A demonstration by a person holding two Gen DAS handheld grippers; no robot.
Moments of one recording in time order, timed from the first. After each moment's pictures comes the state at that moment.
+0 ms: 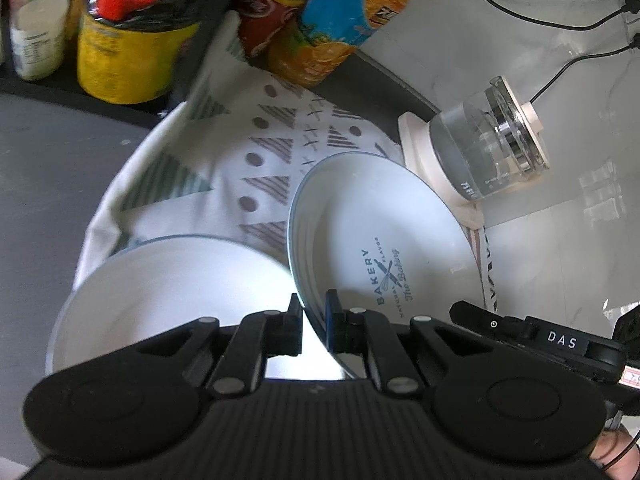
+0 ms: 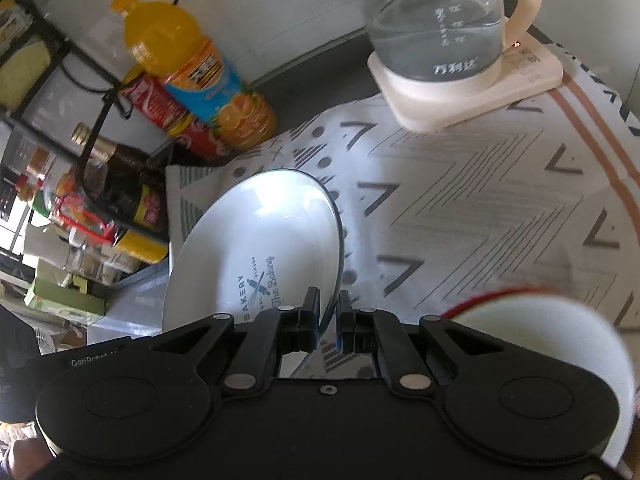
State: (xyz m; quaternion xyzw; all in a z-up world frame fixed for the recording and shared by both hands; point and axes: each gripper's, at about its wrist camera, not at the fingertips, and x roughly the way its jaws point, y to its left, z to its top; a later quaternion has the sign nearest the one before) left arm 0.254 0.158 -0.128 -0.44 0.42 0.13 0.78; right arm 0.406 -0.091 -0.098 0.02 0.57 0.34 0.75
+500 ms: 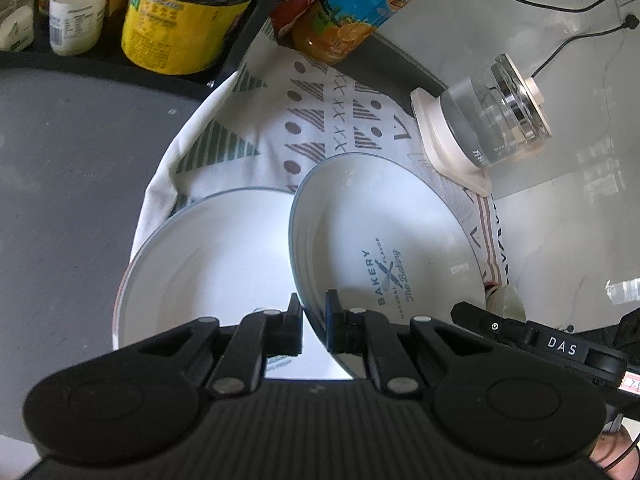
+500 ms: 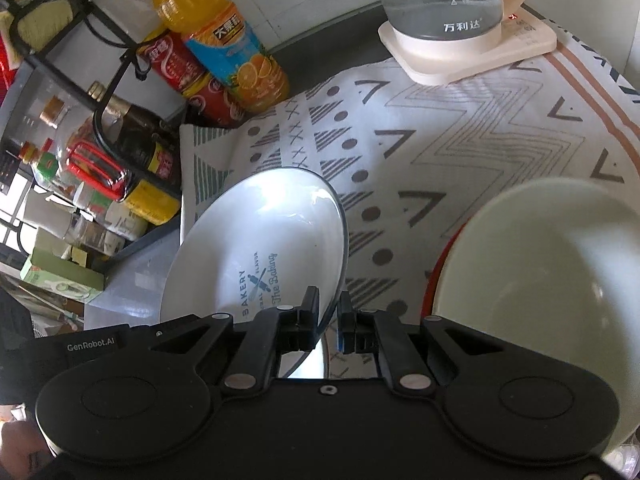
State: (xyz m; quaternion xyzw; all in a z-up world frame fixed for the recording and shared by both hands) left arm 0.206 0.164 -0.139 -0.42 0.44 0.11 0.78; right arm 0.344 -0.089 -0.102 0.02 0.57 0.32 0.76
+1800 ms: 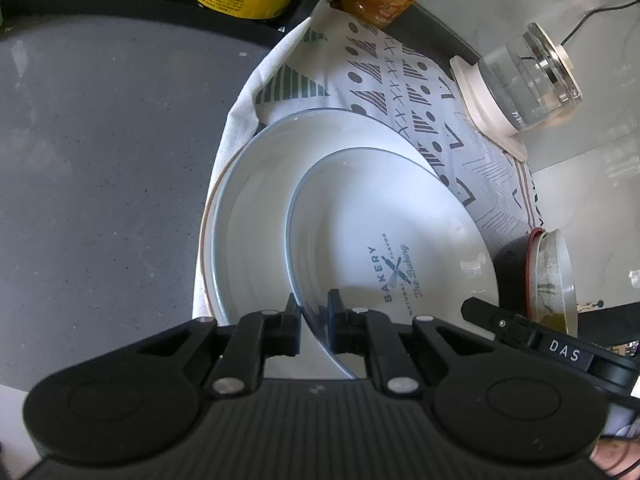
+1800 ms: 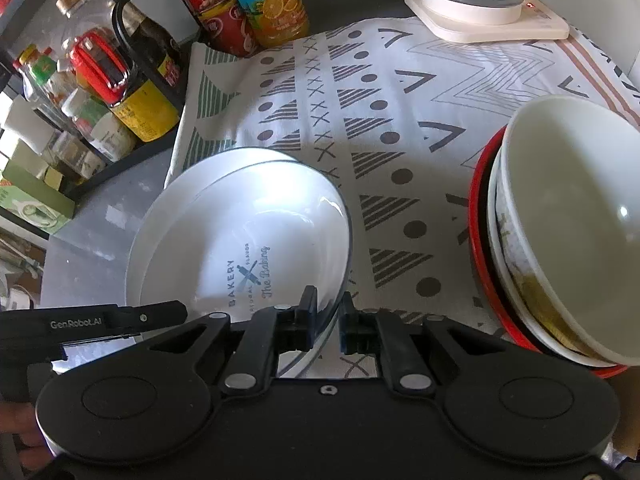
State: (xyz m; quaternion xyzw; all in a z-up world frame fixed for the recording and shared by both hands) left arm 0.153 0.158 -0.170 -0.40 0.48 0.14 0.77; right arm 0.275 -0.071 -0.130 -0.07 0.56 0.31 0.76
